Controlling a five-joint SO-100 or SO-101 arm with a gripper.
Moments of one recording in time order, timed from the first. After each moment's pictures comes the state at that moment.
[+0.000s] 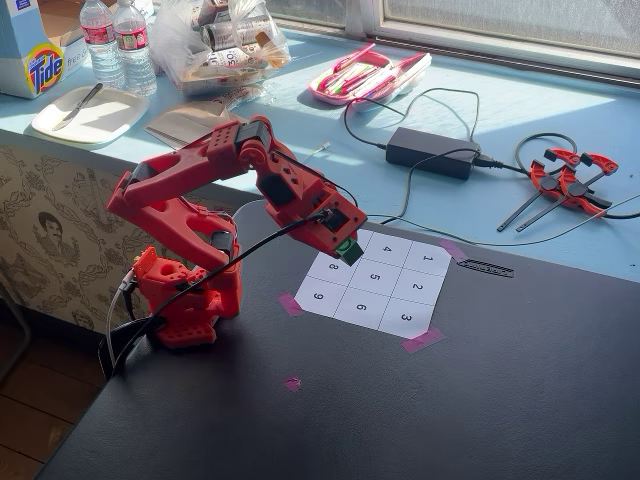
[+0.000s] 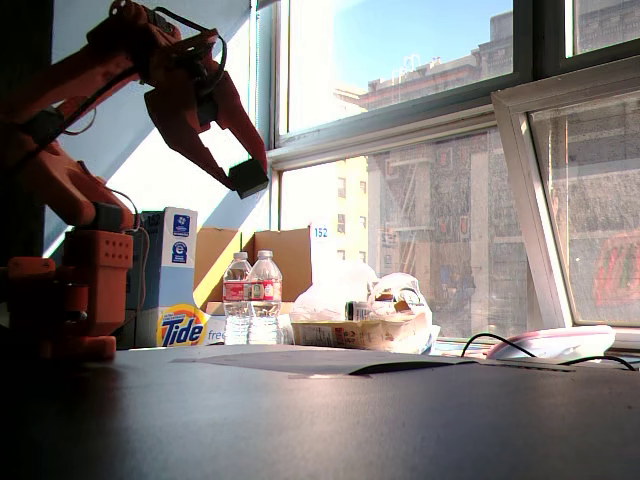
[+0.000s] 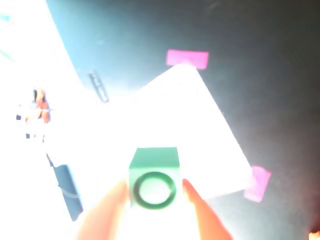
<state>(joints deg) -26.0 142.0 102.1 78.8 -25.1</state>
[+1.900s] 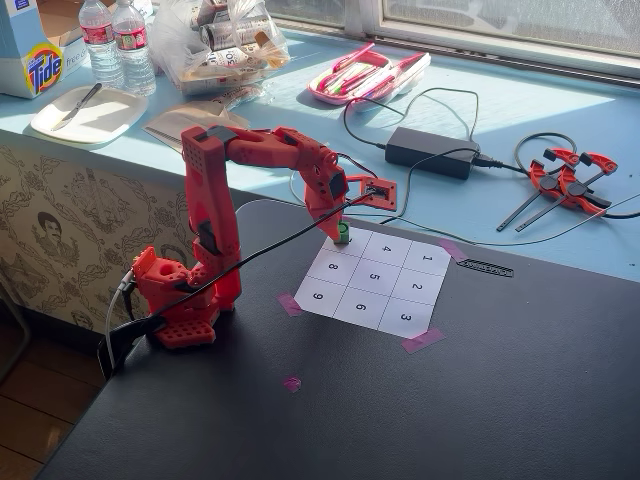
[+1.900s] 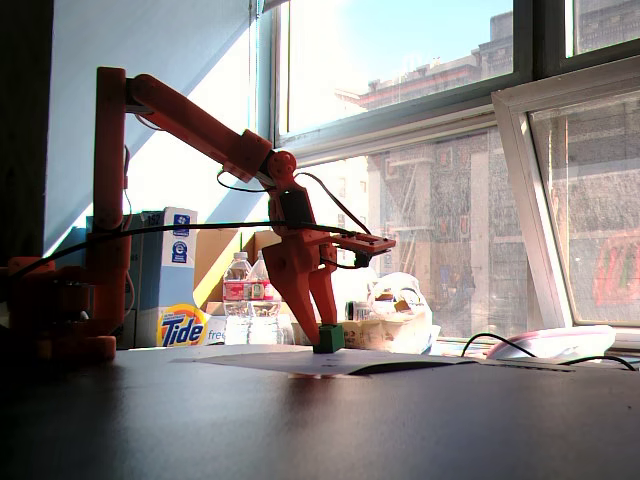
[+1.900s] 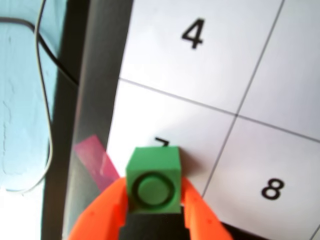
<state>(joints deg) -61.0 96.1 112.9 38.2 -35.6</state>
